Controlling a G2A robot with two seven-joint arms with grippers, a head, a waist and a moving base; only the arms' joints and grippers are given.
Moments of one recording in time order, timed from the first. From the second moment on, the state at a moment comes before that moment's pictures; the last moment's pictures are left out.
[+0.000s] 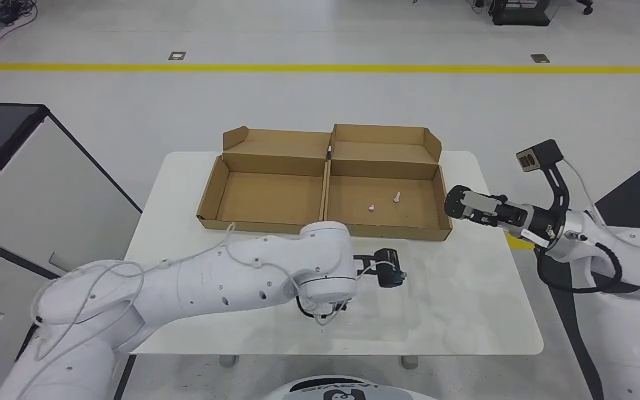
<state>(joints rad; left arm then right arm) 0.51 -1.21 -0.17 -1.90 0.60 -0.06 -1.54 -1.59 -0.99 1.83 -1.94 0.38 -0.14 1.18</state>
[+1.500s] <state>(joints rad) 0.82 -0.87 -0.74 -1.88 -0.02 -0.53 -1.20 -1.59 -0.99 1.83 -1.94 0.38 -0.14 1.18</state>
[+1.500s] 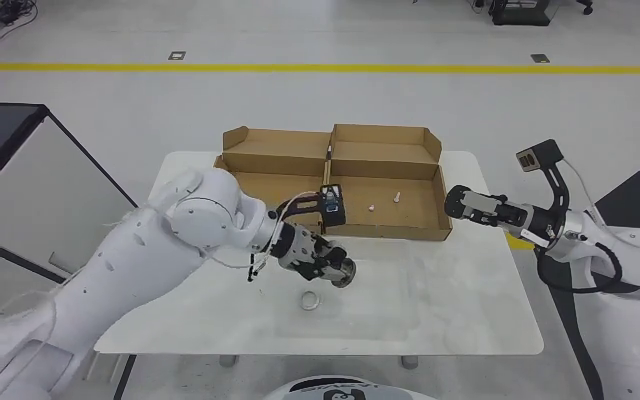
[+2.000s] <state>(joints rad) 1.00 -0.80 -0.84 -1.87 -0.37 -0.86 -0.97 -1.59 -0.99 1.83 -1.94 0.38 -0.14 1.18</state>
